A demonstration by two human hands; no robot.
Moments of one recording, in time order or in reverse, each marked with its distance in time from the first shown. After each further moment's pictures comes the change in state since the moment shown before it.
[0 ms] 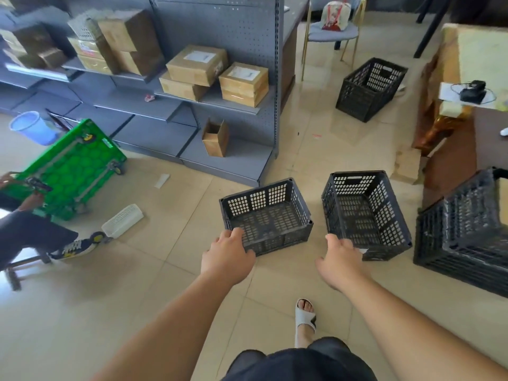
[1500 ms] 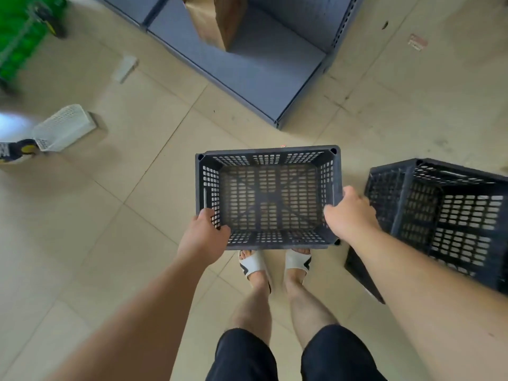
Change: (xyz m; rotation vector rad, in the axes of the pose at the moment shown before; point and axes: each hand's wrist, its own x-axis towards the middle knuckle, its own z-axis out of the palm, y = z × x) left_hand 0.505 -0.053 0.164 -0.407 -0.226 -0.614; right_hand 0.591 -0.112 0.120 -0.081 -0.267 0.110
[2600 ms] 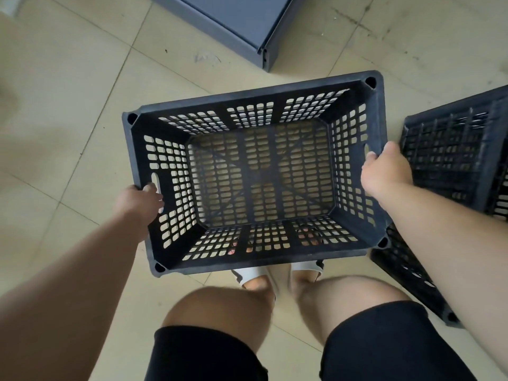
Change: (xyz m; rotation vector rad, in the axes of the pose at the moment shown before) left_hand 0.268 -0.084 0.101 -0.461 0.177 -0.327; right_hand 0.227 0.053 0.159 0.164 0.203 0.140
